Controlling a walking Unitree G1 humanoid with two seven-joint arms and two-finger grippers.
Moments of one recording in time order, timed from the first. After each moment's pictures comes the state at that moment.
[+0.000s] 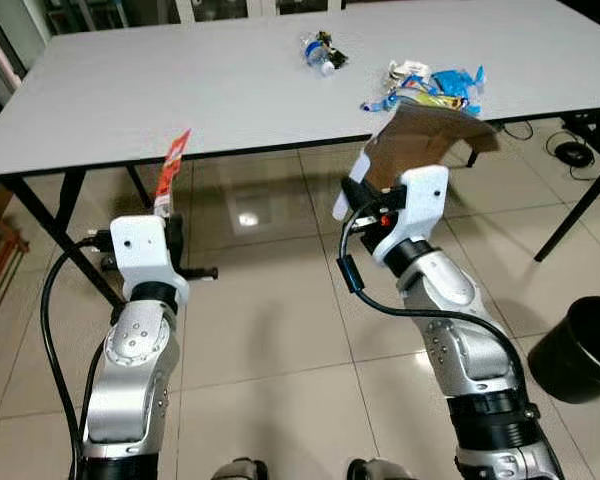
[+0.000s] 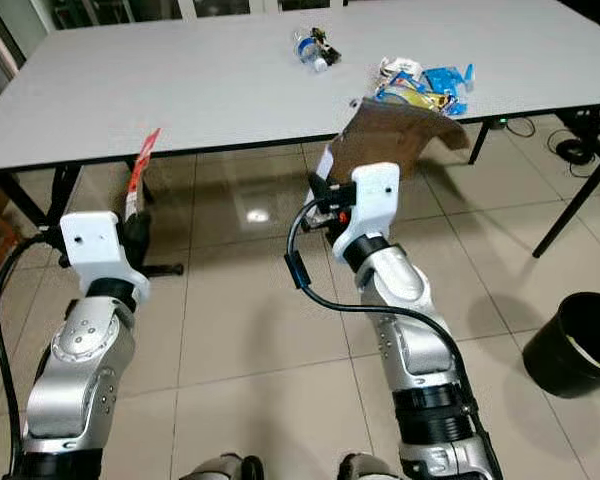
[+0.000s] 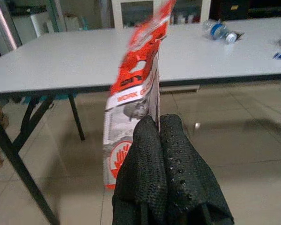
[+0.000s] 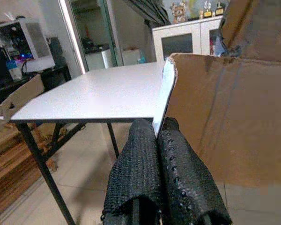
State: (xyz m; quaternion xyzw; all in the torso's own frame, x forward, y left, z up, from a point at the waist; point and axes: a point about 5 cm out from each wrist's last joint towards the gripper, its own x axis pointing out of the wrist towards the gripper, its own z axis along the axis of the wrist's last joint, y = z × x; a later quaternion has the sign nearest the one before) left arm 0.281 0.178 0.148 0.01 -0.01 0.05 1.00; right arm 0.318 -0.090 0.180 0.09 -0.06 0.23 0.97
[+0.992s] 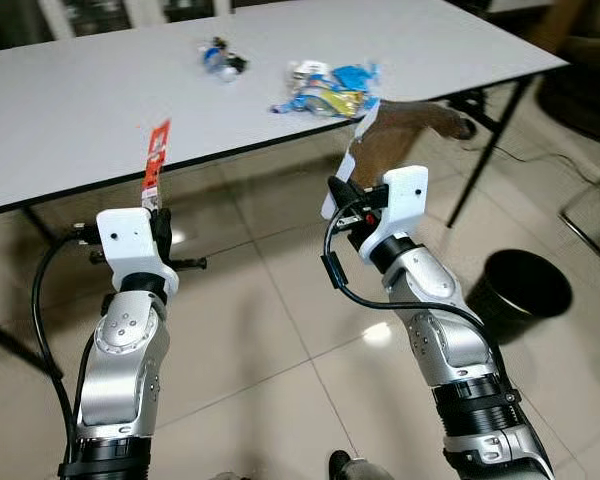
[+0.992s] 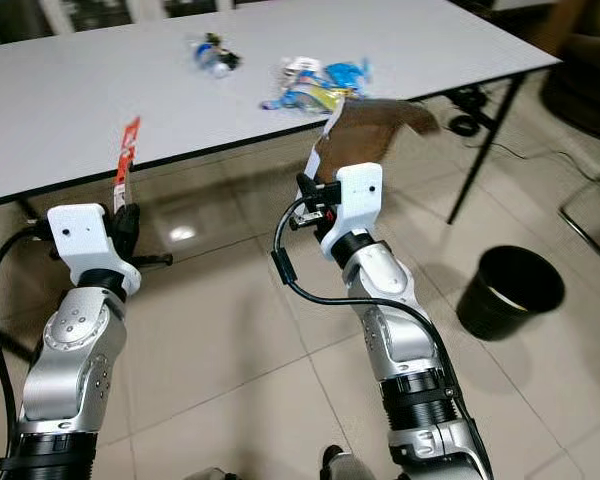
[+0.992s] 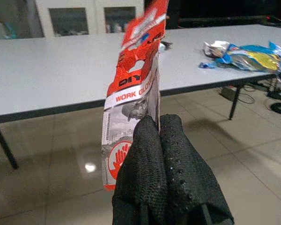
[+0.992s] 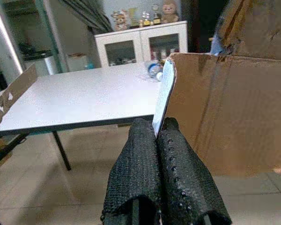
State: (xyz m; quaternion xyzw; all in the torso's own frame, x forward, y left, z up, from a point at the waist) left arm 0.293 0.190 0.151 0.00 -0.03 0.06 1.00; right arm 0.327 -0.079 0.177 0.08 -0.07 0.24 0.97
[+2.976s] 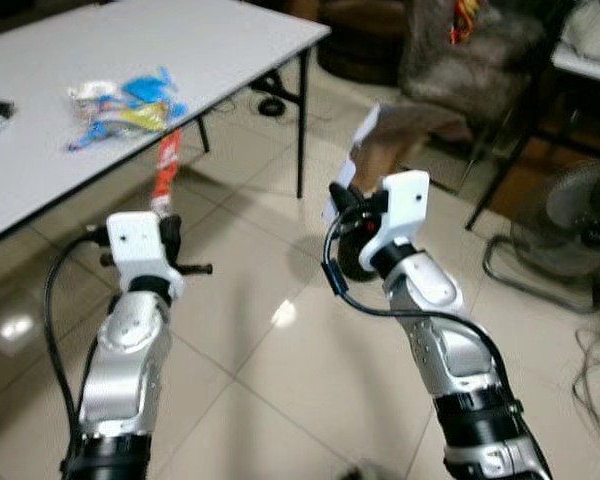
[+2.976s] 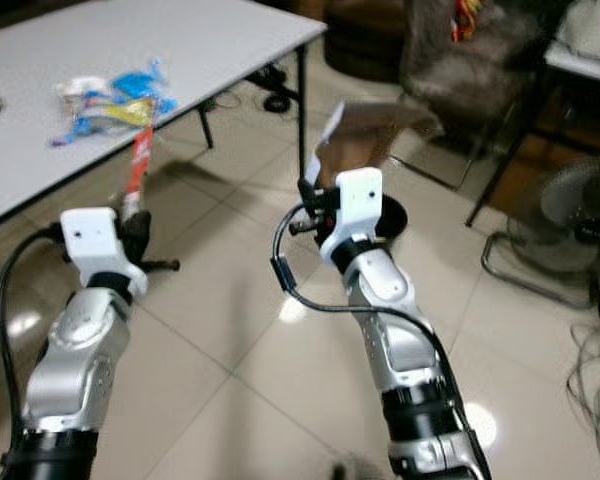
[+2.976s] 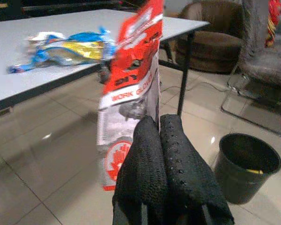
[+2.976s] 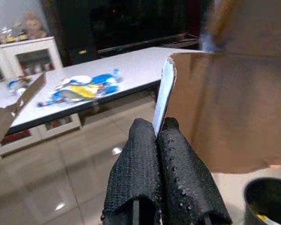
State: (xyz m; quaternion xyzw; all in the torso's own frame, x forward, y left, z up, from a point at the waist) left arm 0.297 0.185 0.143 -0.01 -0.01 0.03 1.00; right arm 0.321 -0.084 0.176 0.07 -0.06 0.23 0.97
